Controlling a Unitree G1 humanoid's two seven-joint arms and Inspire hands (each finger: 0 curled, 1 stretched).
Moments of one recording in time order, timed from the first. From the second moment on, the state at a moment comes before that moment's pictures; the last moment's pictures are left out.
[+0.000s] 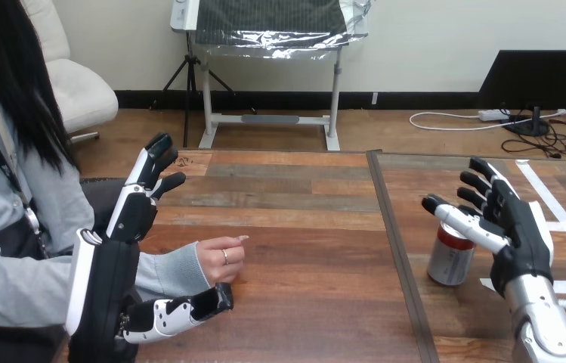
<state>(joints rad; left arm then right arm) 0.03 0.13 0.09 0.59 0.12 -1.33 -0.01 -0.52 -0.28 -0.26 1.29 0.08 -0.65 0.12</state>
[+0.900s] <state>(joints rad) 0.03 0.15 0.07 0.59 0.08 -1.34 -0.04 -0.46 -0.27 -0.28 1.29 0.08 -0.65 0.12</state>
